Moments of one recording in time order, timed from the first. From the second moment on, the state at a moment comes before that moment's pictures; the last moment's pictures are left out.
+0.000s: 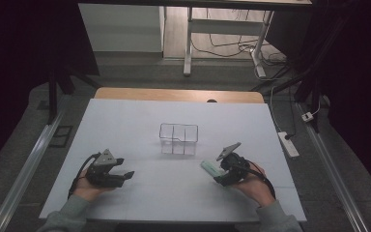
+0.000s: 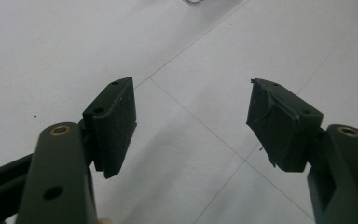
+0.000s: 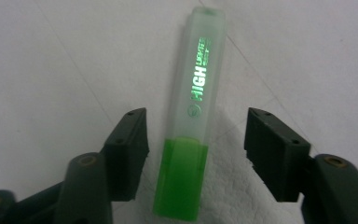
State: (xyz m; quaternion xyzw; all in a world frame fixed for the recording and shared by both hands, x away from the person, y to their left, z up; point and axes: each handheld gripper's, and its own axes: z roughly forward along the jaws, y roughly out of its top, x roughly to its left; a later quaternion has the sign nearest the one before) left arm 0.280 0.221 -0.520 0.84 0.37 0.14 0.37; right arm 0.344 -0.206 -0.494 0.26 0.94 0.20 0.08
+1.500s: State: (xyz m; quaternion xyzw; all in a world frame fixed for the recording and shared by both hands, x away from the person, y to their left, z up) left arm 0.276 0.212 -0.513 0.85 0.35 0.15 0.37; right arm 0.331 -0.193 -0.476 0.21 0.93 0.27 0.09
